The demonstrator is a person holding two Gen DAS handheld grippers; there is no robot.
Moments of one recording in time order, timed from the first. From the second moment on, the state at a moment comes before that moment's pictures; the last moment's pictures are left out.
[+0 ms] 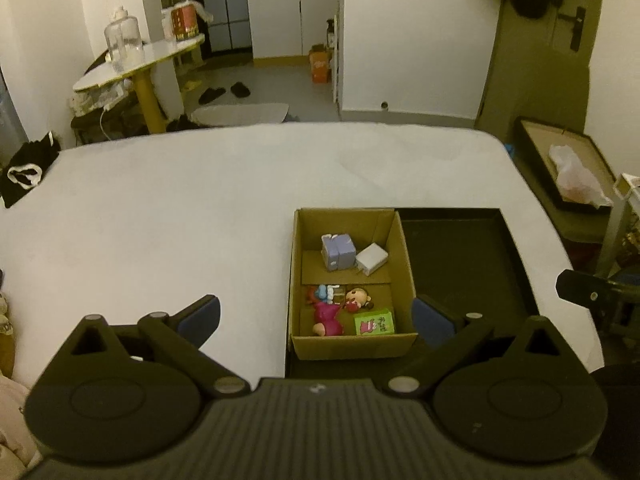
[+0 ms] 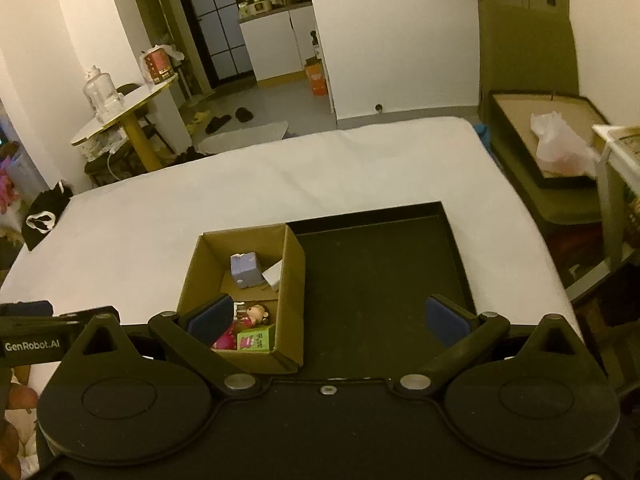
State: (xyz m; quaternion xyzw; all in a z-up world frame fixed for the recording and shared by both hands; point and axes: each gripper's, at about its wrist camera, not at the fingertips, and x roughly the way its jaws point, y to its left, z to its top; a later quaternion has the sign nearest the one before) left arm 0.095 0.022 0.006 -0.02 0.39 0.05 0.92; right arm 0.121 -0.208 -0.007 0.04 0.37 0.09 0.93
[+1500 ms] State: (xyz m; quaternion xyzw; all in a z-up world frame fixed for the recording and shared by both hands) left arm -0.008 0.017 0.023 -0.02 0.35 0.03 0.94; right arm 0.015 -0.200 0.022 0.01 0.32 0.07 0.94
